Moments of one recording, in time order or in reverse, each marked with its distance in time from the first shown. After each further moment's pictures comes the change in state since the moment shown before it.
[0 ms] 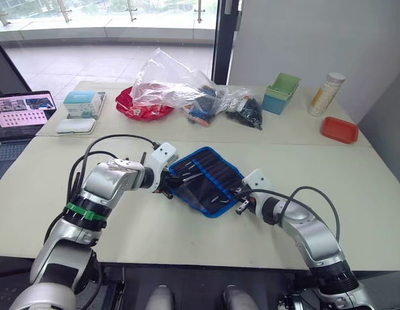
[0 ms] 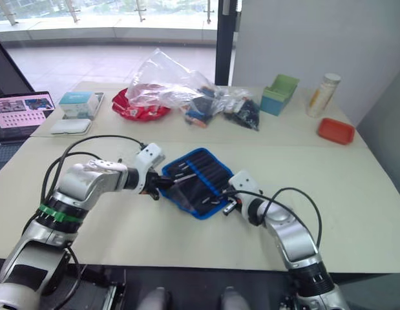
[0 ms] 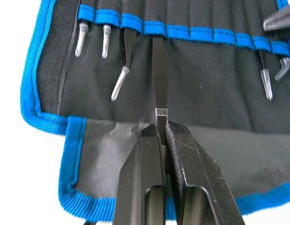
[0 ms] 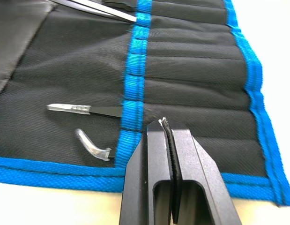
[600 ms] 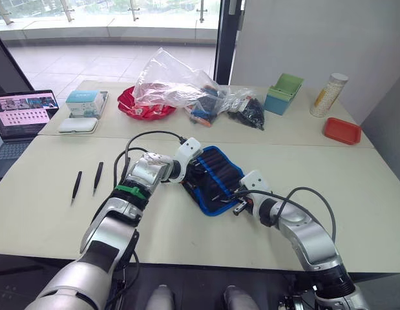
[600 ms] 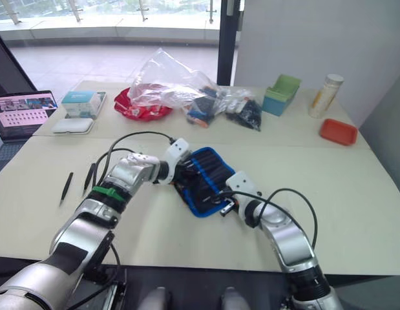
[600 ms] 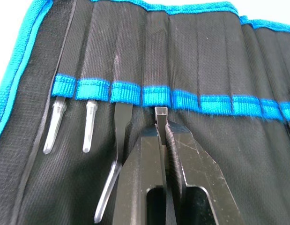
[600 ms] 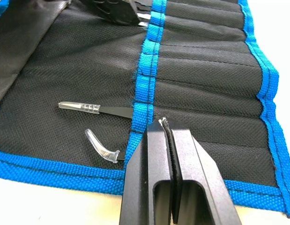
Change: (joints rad) left arm -0.217 -0.294 0.018 0.594 0.205 -0.394 -0.070; right arm 0.029 0.032 0.004 -0.065 -0.036 0.067 -0.039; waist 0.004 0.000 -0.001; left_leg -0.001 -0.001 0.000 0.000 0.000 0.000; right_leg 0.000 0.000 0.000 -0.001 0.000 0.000
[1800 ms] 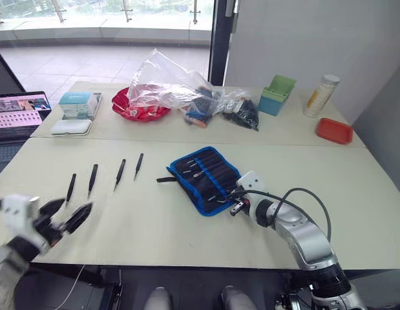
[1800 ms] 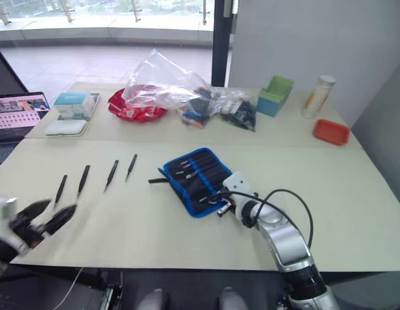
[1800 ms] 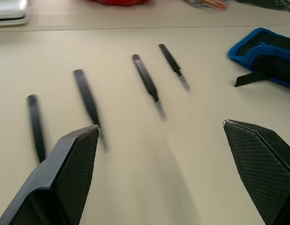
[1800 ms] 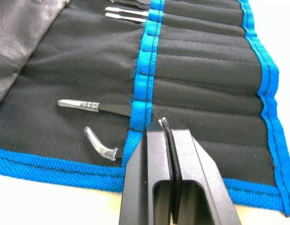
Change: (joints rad) left arm 1.343 0.196 1.117 -1.117 -0.385 -0.023 0.059; right arm -0.001 0.019 0.004 0.048 0.002 -0.028 -0.001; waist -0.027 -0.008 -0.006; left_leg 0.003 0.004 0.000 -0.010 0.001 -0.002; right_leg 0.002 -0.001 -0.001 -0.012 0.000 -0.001
